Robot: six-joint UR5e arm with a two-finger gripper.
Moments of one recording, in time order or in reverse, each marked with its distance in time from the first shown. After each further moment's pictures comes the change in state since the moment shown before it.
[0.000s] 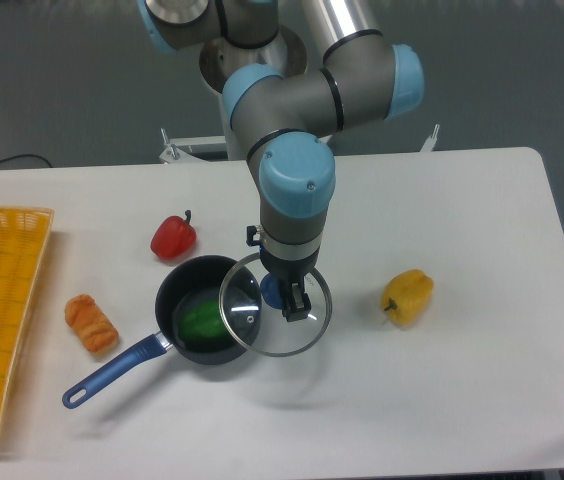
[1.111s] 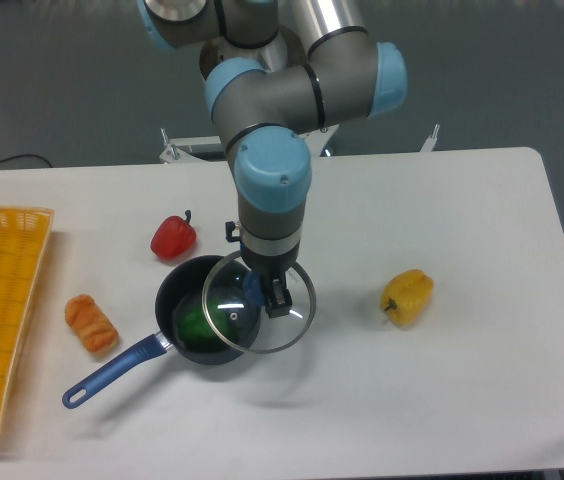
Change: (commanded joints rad) arm -0.054 0.018 -0.018 0.002 0.009 -0.080
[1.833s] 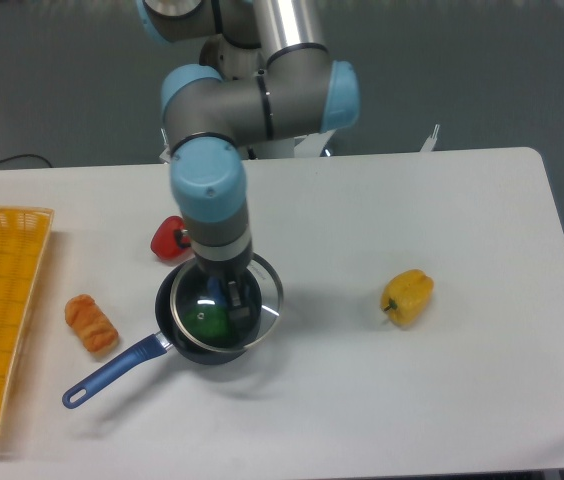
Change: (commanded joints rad) arm -0.149 0.005 -0.075 0.054 0.116 -0.140
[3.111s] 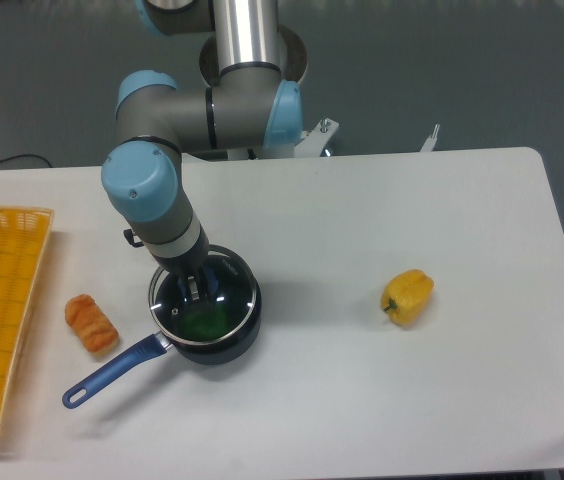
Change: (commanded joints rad) arm -0.058 -0.009 -0.035 0.058 0.049 -0.054
